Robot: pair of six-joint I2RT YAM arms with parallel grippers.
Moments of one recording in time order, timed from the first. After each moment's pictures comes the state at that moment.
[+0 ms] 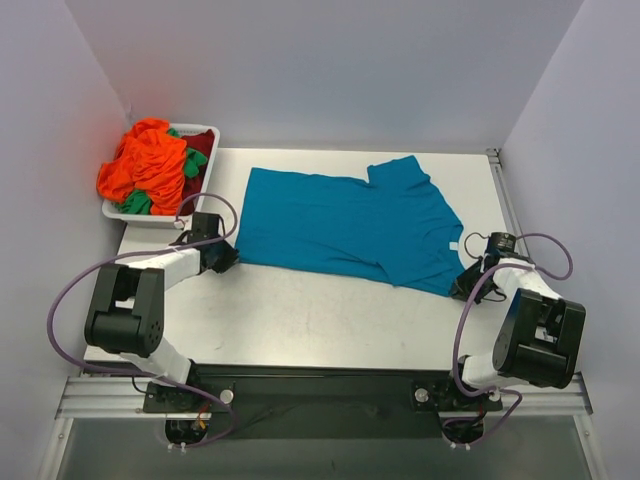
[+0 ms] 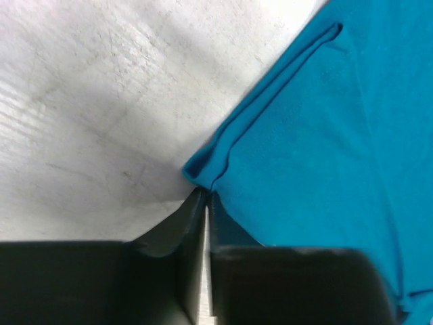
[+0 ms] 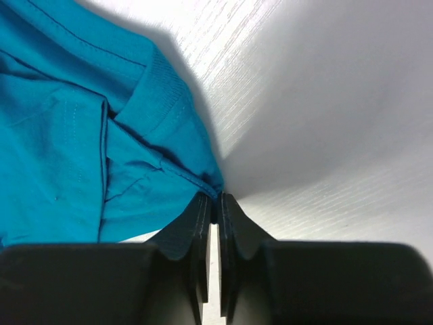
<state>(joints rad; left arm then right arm) -0.15 1.60 0.77 -0.12 -0.03 -0.92 -0.31 1.41 0.66 -0.52 -0.09 0.62</state>
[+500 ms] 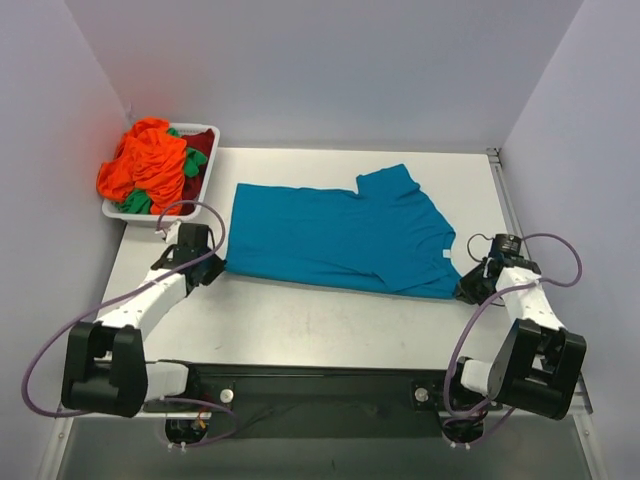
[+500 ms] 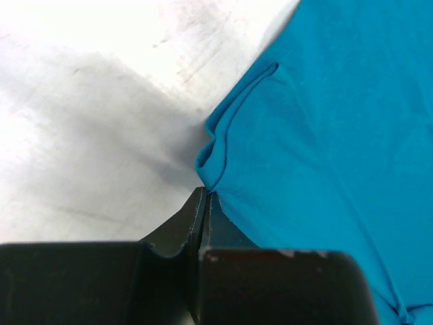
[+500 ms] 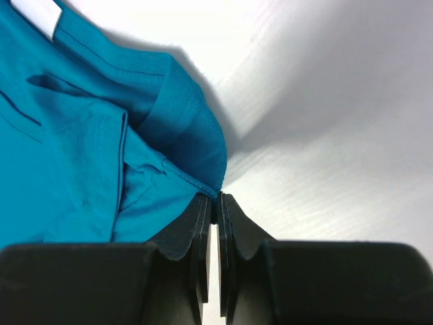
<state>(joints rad) -0.15 1.32 0.69 -0.30 -0.16 -0.91 -0.31 1.28 0.66 -0.61 -0.07 0.62</state>
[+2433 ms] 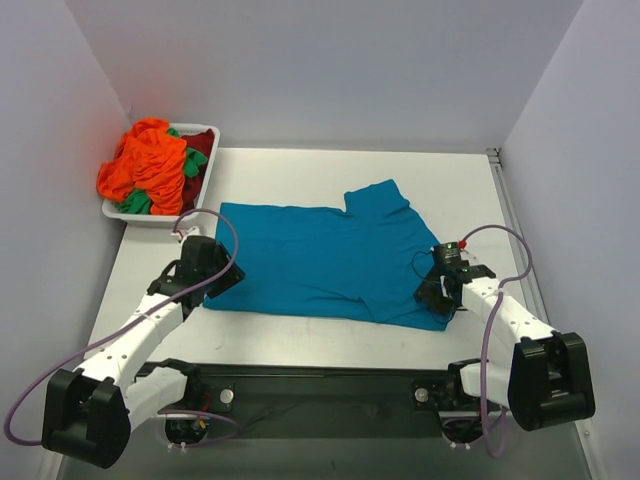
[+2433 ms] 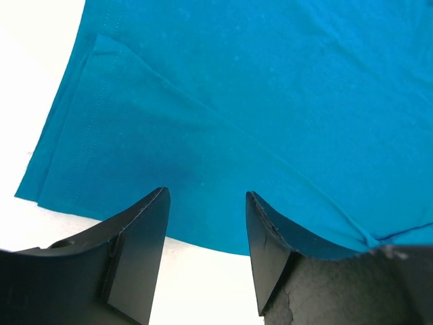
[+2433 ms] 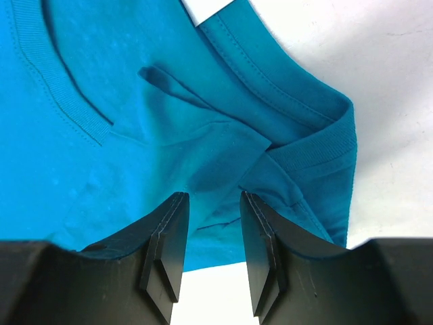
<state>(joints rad) -0.30 1.02 0.60 -0.40 -0.09 -0.80 0.18 1.19 0.56 -0.58 0.12 0.79</state>
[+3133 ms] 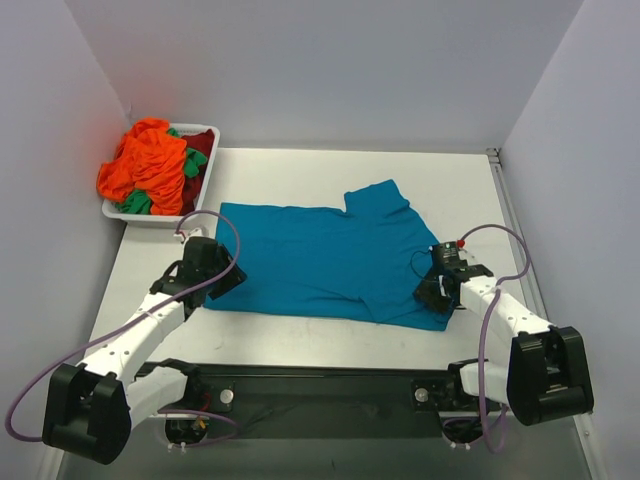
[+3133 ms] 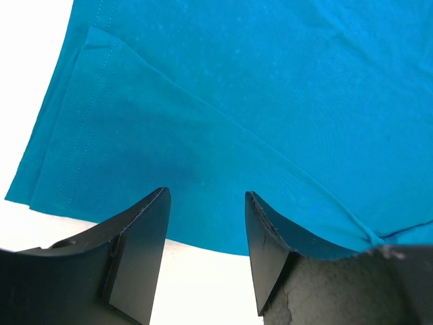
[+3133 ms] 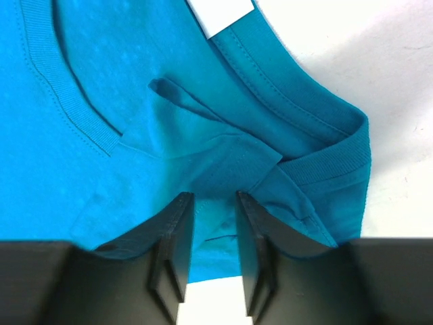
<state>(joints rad) -0.30 1.05 0.59 -0.38 -0.08 -0.80 0.19 1.21 0.55 -0.52 0.12 0.79</state>
